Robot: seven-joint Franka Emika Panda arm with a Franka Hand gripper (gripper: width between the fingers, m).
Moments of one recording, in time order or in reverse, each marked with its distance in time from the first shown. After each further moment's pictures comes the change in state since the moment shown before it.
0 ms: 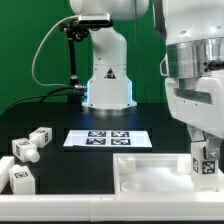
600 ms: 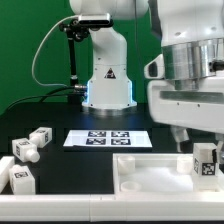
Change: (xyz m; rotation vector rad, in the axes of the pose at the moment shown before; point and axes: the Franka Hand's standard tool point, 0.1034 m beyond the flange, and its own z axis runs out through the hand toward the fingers) arm 0.005 0.003 0.006 0.027 -0.032 -0.570
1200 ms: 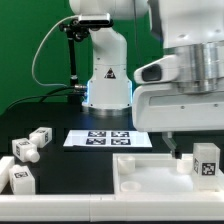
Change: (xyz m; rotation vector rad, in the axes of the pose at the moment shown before) arm -0.003 -0.010 -0.002 -0.053 -0.005 -0.696
